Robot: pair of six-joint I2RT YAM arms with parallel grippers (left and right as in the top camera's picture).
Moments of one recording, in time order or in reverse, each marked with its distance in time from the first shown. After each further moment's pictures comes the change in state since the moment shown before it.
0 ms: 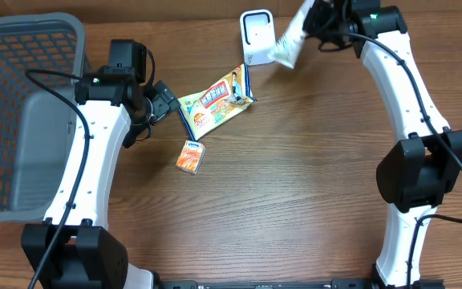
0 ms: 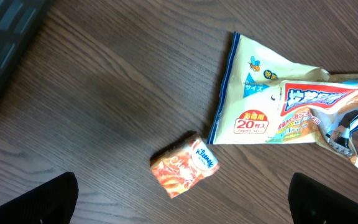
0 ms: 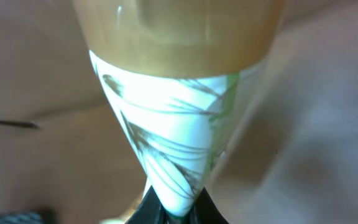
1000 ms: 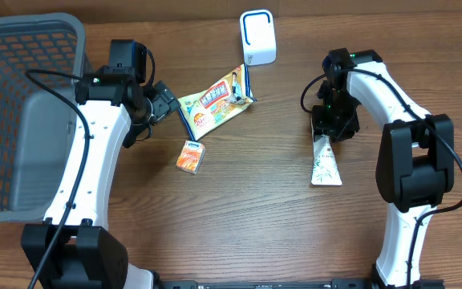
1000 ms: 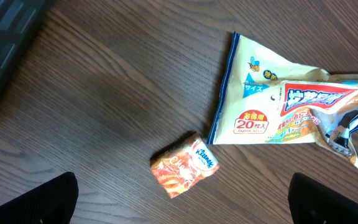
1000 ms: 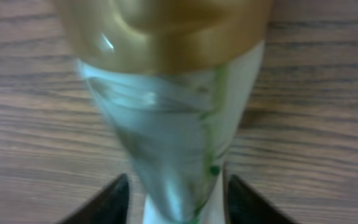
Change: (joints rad) left arm 0.000 0.000 0.000 0.000 0.000 0.000; right arm -0.004 -0.004 -0.452 -0.606 0.125 -0.467
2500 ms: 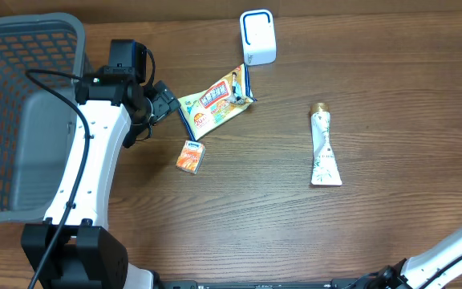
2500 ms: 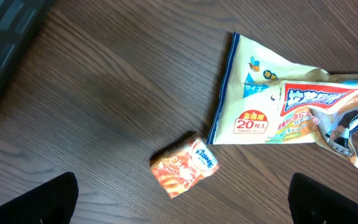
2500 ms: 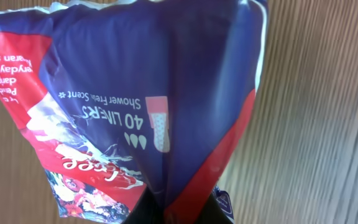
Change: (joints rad) left arm 0.000 0.000 0.000 0.000 0.000 0.000; right arm -0.936 0.000 0.268 0.308 0.235 0.504
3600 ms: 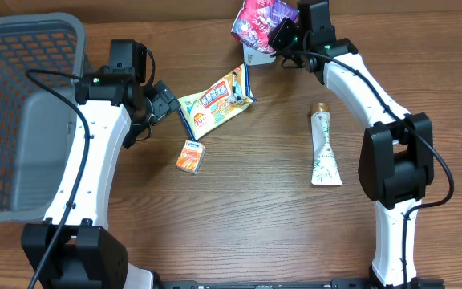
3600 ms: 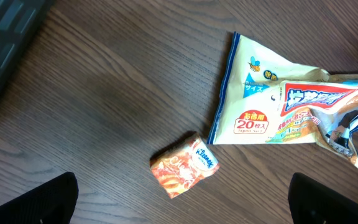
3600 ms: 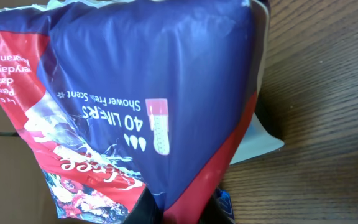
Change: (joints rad) left arm 0.000 0.000 0.000 0.000 0.000 0.000; right arm 1.045 0.067 -0.068 0.650 -0.330 0.182
